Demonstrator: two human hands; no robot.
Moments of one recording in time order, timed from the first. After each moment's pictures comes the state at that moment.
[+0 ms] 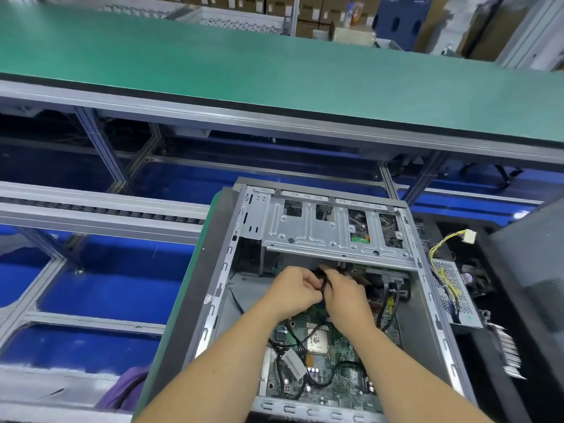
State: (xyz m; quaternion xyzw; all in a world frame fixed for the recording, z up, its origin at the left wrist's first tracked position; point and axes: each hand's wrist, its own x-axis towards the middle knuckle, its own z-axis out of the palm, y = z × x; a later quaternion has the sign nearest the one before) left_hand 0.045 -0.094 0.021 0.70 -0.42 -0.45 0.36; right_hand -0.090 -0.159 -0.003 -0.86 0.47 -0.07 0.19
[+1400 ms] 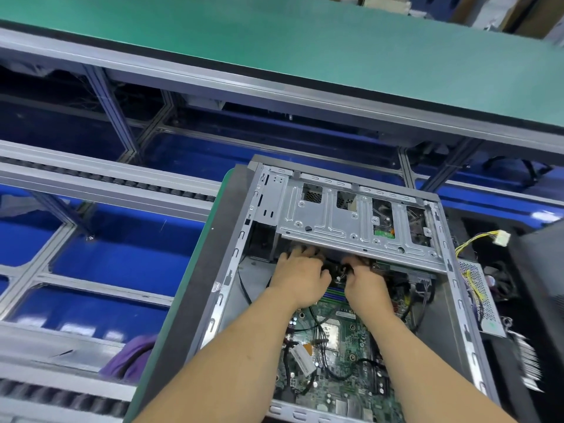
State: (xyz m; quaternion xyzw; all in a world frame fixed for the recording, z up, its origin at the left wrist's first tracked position) left_hand 0.054 -0.110 -0.005 0.78 -0.58 -0.22 0.09; right_hand -0.090 -0.181 -0.010 -0.81 0.53 -0.01 0.23
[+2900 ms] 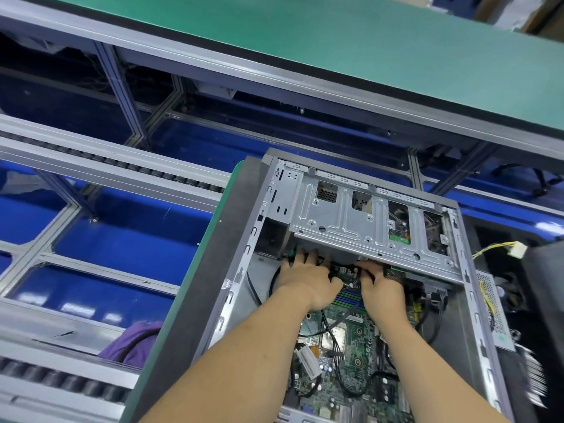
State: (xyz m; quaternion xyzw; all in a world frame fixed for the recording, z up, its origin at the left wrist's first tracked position) left_hand 0.051 -0.111 -0.009 0.78 -0.53 -0.32 0.01; right_hand -0.099 -0.189 -0.019 -0.79 0.56 -0.08 0.24
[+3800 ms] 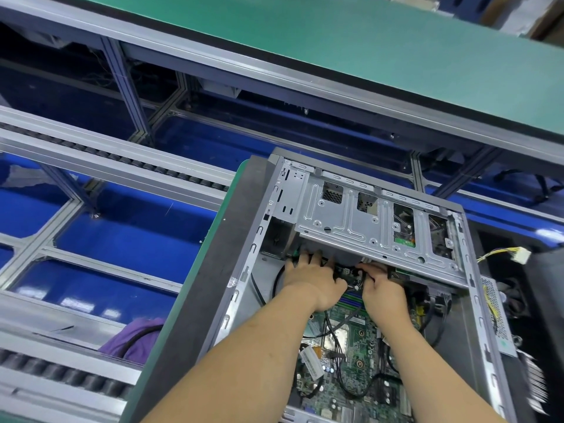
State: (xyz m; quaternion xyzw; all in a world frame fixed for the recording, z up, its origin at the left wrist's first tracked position) left_hand 0.049 -0.110 -0.002 0.78 -0.53 -0.32 0.00; right_hand -0.095 -0.185 -0.011 -0.78 0.58 0.00 0.25
